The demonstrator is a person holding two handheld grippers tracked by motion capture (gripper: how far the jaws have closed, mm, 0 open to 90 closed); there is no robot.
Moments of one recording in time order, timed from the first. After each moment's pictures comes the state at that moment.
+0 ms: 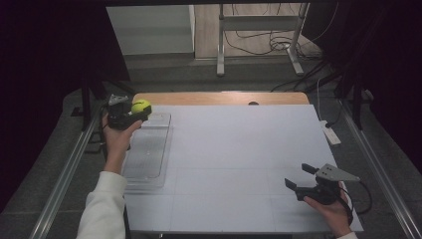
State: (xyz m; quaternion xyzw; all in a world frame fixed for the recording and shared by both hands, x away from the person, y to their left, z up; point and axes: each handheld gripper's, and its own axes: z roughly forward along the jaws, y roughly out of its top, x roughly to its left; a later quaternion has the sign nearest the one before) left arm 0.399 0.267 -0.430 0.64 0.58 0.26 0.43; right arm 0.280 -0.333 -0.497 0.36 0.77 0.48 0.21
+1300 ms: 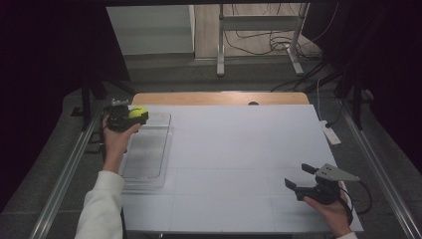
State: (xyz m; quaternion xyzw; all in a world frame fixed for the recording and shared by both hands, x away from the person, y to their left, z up) left arm 0.412 0.278 -0.454 0.66 0.61 0.24 0.37; right arm 0.280 -0.333 -0.498 0.36 0.77 0.48 0.21
